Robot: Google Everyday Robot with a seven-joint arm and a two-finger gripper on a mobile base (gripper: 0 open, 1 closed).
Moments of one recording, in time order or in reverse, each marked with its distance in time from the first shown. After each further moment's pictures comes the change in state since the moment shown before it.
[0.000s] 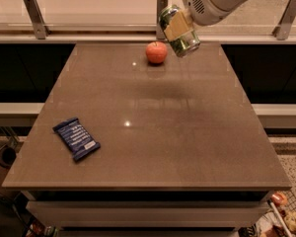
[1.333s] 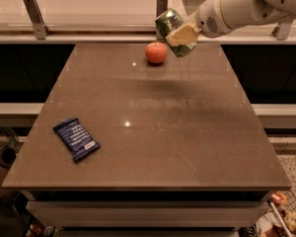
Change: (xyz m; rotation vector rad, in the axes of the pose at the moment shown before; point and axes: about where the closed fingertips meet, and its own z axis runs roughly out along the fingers) arm -0.005 -0.016 0.030 -0.163 -0.253 -0.333
